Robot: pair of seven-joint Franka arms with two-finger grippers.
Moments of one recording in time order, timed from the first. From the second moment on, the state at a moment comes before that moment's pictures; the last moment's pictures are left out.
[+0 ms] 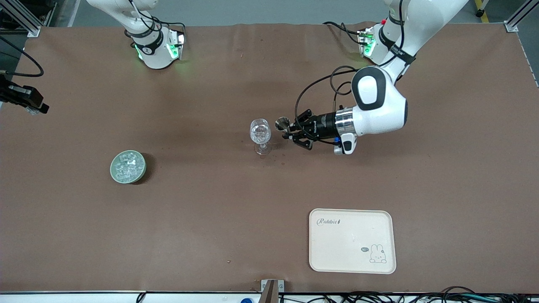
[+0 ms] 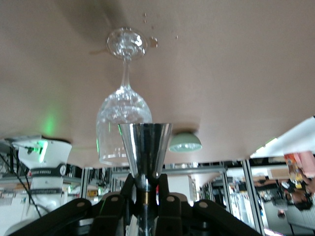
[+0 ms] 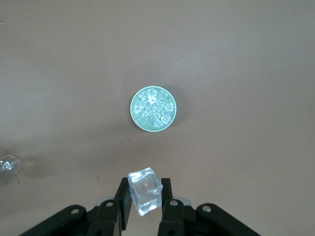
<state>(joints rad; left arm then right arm) 0.07 0.39 -0.69 -2.01 -1.19 2.45 -1.03 -0.06 -0.03 -0.02 -1.56 0.01 1.50 0.11</state>
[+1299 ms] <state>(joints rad) 0.02 0.54 -0.78 -1.87 -0.40 2.49 -1.49 -0.06 -0.03 -0.02 -1.56 0.01 1.50 0.11</state>
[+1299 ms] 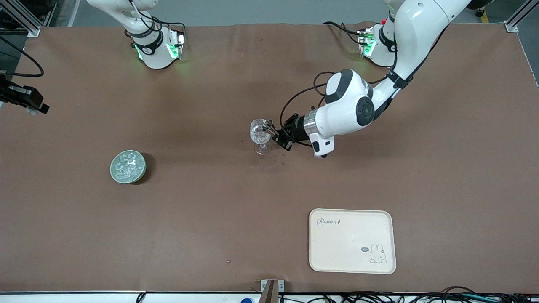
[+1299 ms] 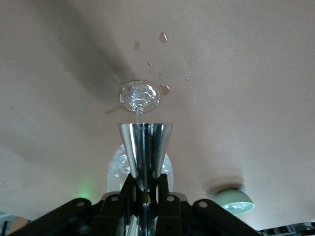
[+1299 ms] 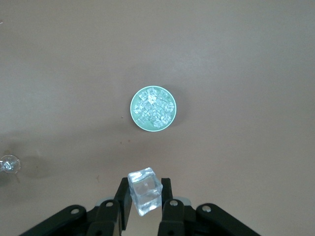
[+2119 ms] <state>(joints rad) 0.02 0.54 -0.81 -1.84 -0.14 2.47 -1.71 -0.06 -0.03 -0.02 -1.56 0.01 1.50 0.11</state>
